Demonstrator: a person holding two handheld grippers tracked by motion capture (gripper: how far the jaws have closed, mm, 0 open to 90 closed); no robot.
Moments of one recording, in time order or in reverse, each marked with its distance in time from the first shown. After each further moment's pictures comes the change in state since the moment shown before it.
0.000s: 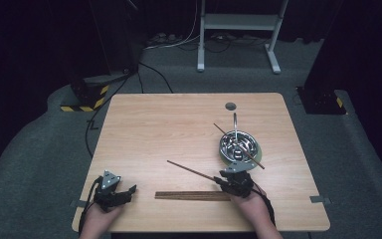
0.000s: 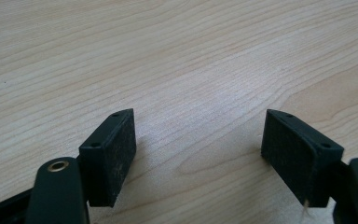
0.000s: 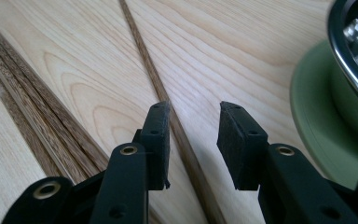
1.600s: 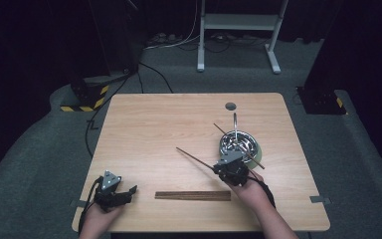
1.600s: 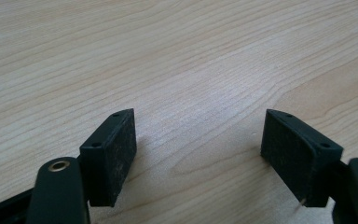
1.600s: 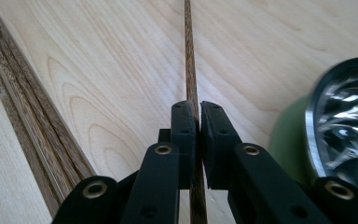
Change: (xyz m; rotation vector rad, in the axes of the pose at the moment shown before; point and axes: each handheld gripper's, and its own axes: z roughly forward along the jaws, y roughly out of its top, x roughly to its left) left arm -0.001 0.000 -0.001 0.002 -0.013 0.011; right arm -0.005 0.039 -0.005 0.056 0.003 -0.174
